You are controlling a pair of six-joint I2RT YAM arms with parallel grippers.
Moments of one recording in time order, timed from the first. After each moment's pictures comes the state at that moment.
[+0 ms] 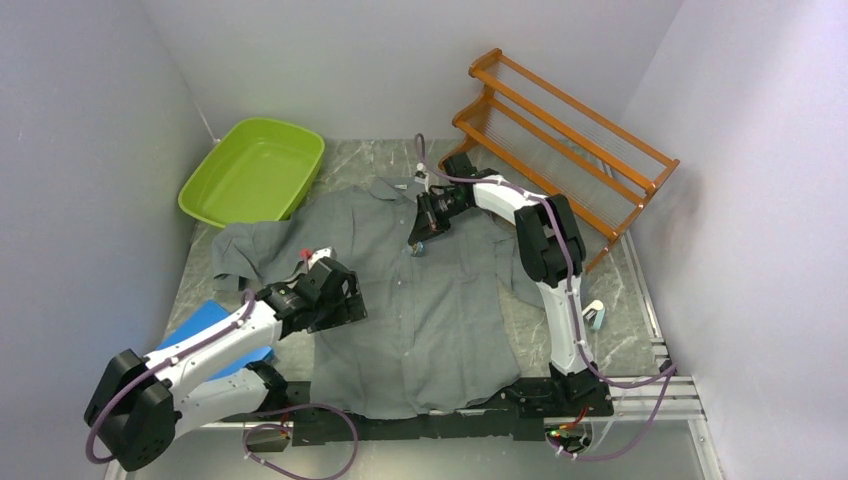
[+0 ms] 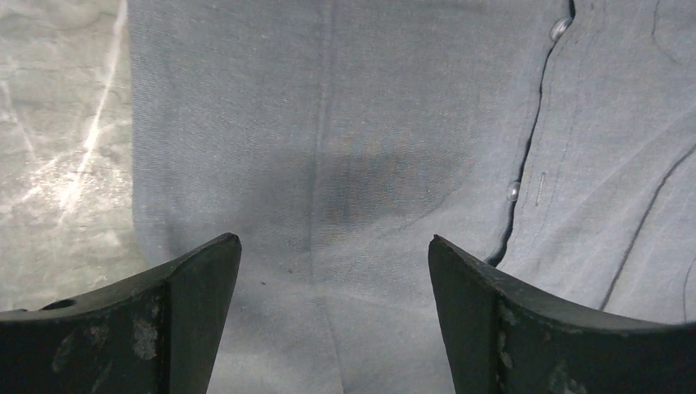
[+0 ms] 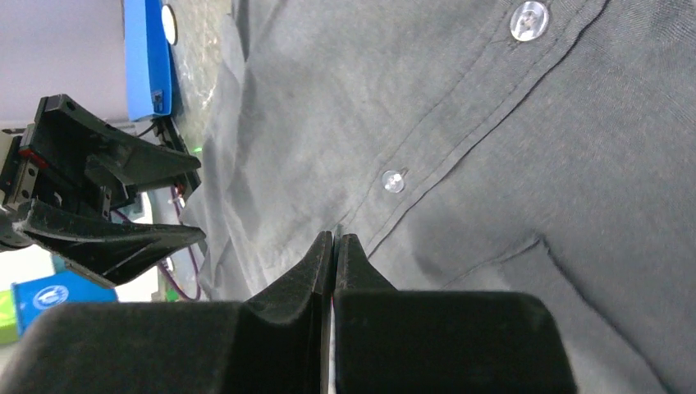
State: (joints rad) left arm -0.68 1.01 0.57 -0.59 -0.17 -0.89; right arm 0.42 2.23 1.69 -0.55 -0.90 0.16
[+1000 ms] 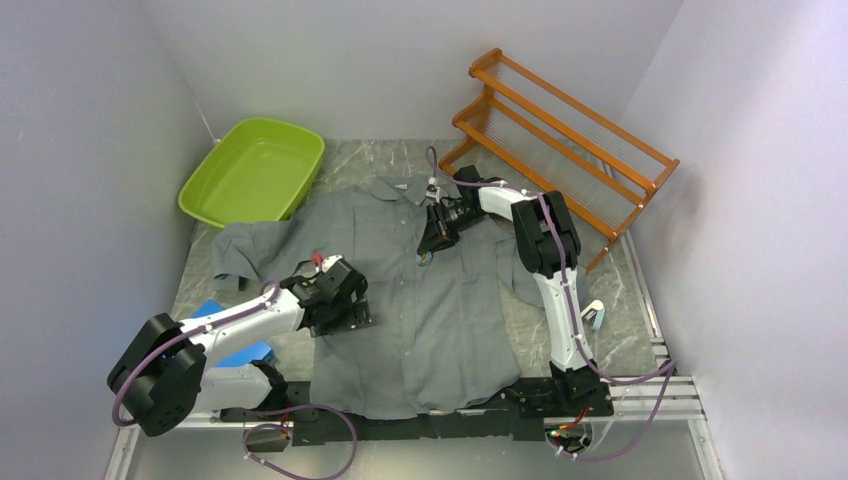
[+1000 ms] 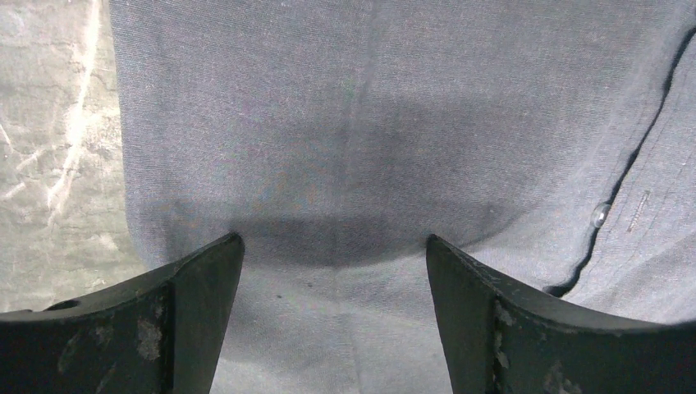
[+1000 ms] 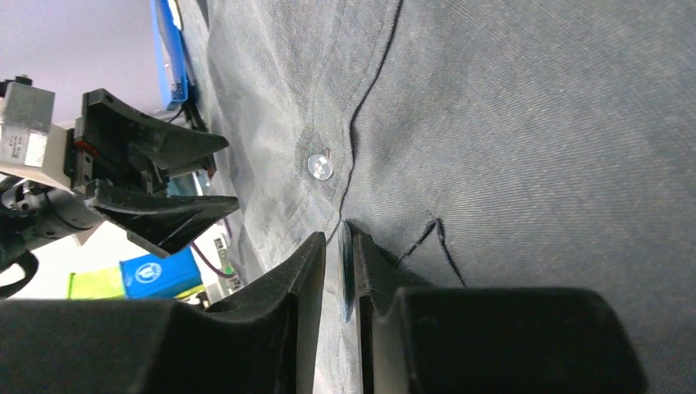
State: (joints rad) left arm -0.73 1.21 0.59 -0.58 -0.19 -0.91; right arm 0.35 2.40 1.72 -0.63 -1.04 0.14
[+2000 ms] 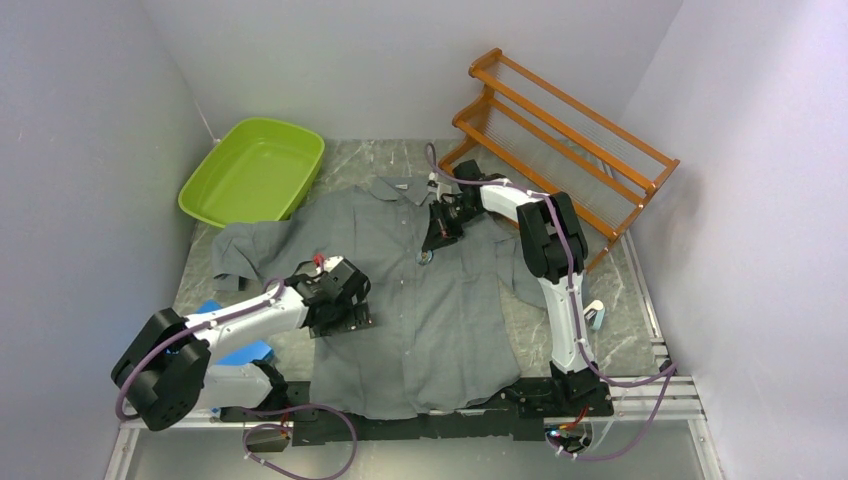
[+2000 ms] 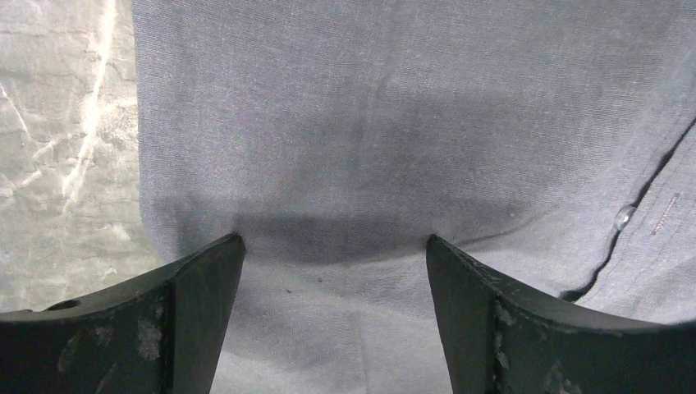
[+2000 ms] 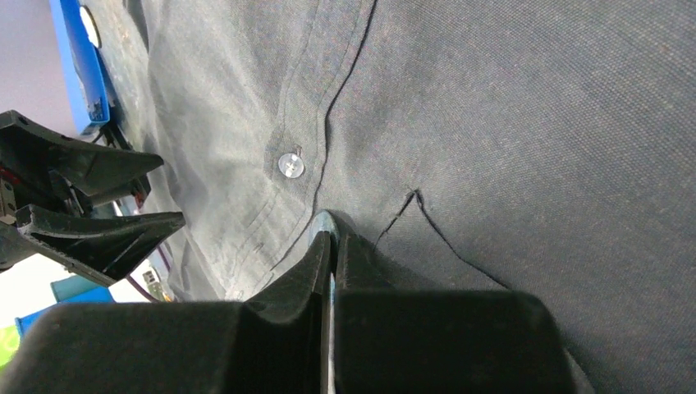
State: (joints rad) left arm -0.74 1.24 0.61 -0.61 -0.22 -0.92; right arm 0.37 2.30 1.66 -0.61 -0.83 0.12
